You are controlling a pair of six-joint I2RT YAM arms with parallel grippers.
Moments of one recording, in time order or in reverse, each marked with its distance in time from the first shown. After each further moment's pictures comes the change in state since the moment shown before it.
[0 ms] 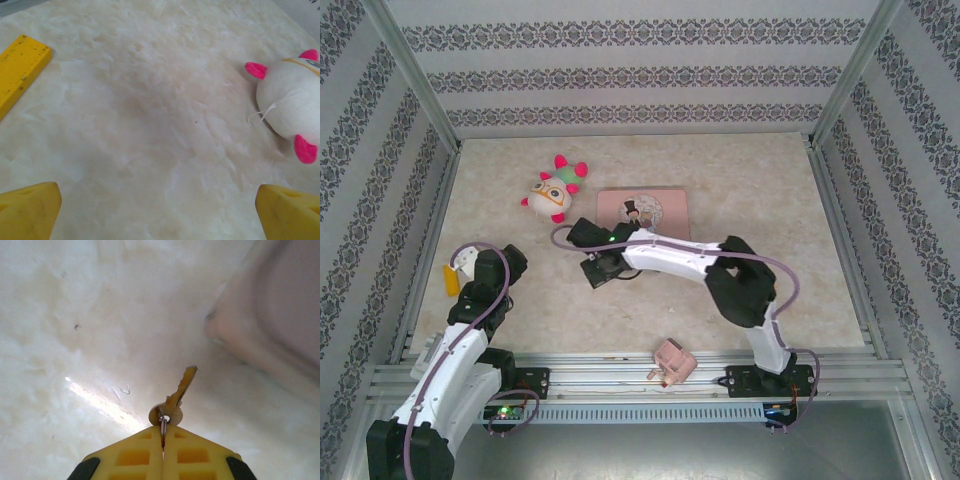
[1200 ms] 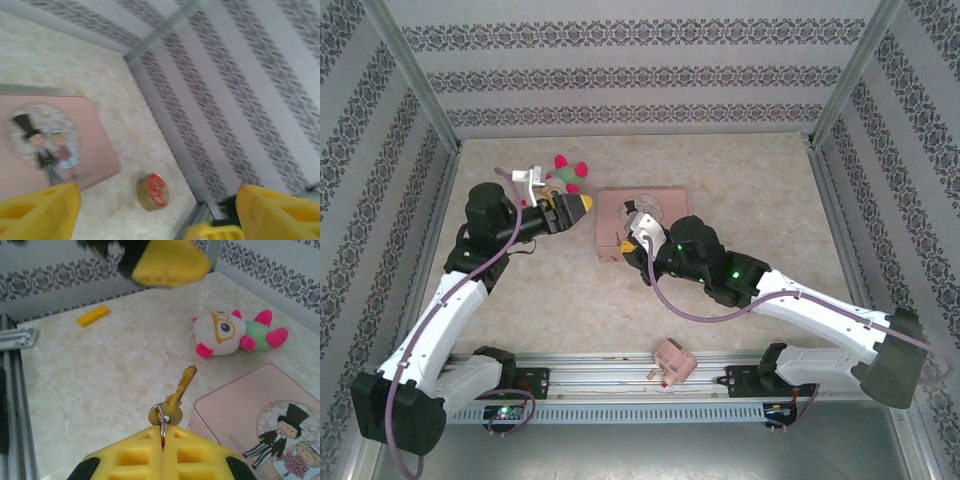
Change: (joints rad) left arm -0.142 0.312 0.524 0.288 1.151 0.082; right arm -0.064 -0.859 -0.651 0.579 -0.159 -0.509
